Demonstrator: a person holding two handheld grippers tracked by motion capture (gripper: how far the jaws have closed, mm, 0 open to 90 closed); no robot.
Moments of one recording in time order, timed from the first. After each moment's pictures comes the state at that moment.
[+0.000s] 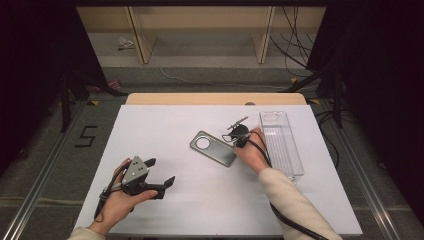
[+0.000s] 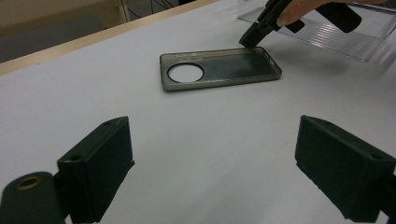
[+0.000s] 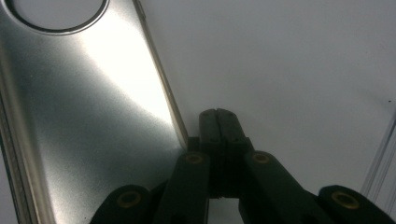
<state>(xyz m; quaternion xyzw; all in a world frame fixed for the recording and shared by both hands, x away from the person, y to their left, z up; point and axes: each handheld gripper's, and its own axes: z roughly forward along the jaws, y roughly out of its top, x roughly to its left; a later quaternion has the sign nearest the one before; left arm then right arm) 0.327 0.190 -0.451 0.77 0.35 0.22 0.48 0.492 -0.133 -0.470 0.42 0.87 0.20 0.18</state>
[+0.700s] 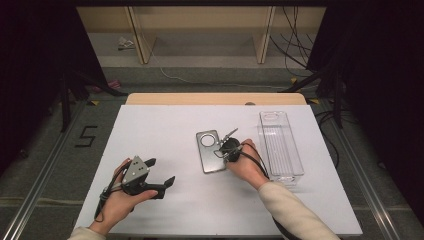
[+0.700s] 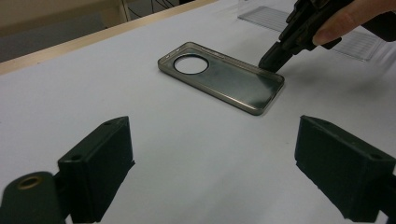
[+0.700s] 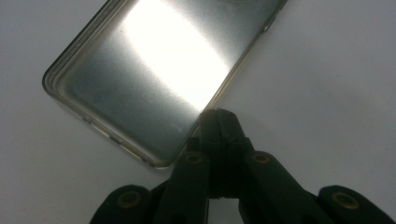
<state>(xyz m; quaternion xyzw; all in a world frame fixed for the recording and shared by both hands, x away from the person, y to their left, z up) 0.327 0.190 -0.451 0.77 0.35 0.22 0.48 0.444 -0.106 -0.466 0.37 0.90 0.18 0.13</state>
